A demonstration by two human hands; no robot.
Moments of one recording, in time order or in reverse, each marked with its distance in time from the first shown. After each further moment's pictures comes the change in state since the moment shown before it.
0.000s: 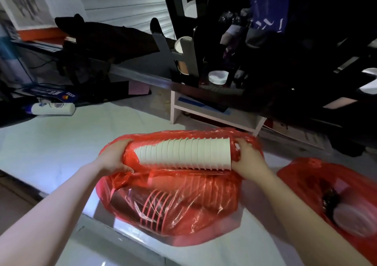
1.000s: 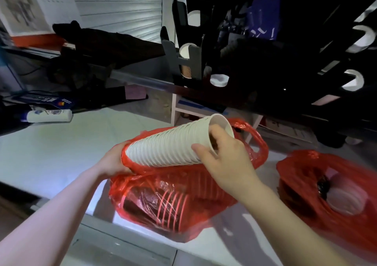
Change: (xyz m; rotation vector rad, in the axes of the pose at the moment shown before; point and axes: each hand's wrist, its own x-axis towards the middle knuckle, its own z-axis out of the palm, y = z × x) left_hand -0.009 -0.025 -0.014 -0.438 -0.043 0.117; right_hand -0.092 -0.158 -0.004 0.163 0.285 -0.404
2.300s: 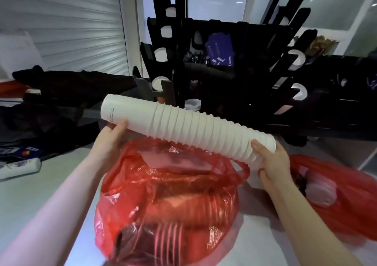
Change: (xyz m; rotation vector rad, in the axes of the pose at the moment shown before) left_hand 0.059 0.133 -0.044 -0.837 0.205 0.107; right_hand -0.002 0.088 -0.065 0.851 0.711 0.575
